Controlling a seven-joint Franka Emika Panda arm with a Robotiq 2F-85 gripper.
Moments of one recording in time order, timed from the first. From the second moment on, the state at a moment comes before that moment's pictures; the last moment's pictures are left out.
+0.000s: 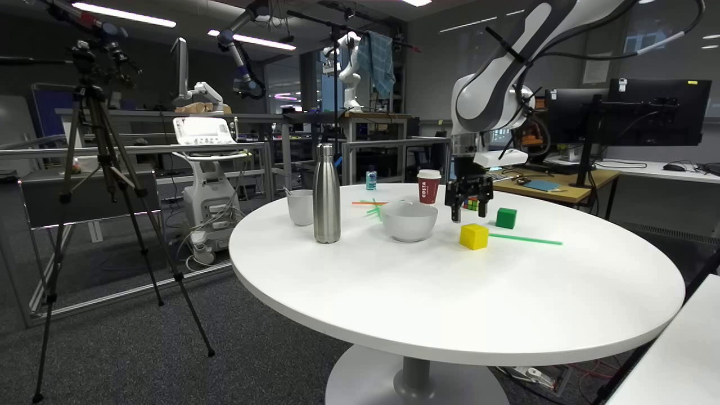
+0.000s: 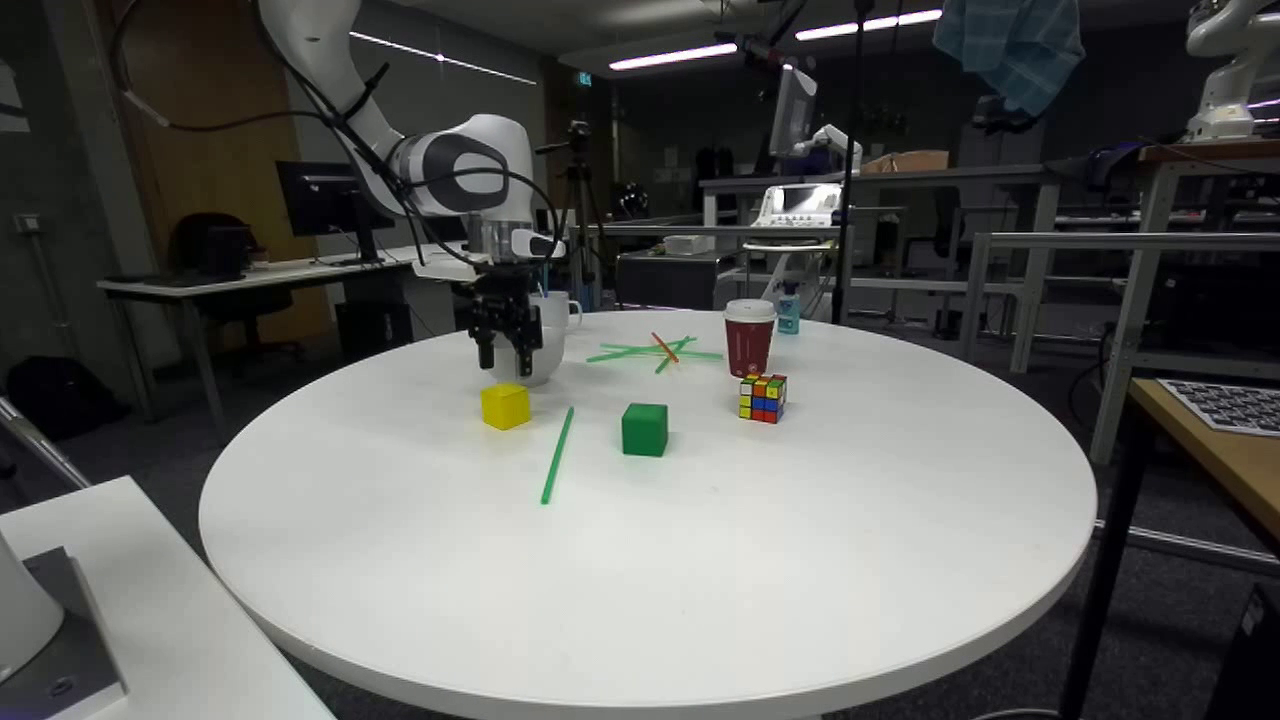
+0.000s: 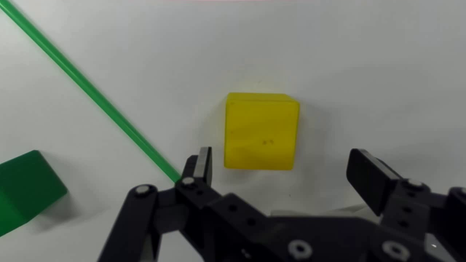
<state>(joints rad) 0.04 0.35 -0.01 -2.17 -0.01 2.44 0.11</state>
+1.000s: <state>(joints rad) 0.05 0.25 -0.01 -2.20 -0.06 2.44 0.12</state>
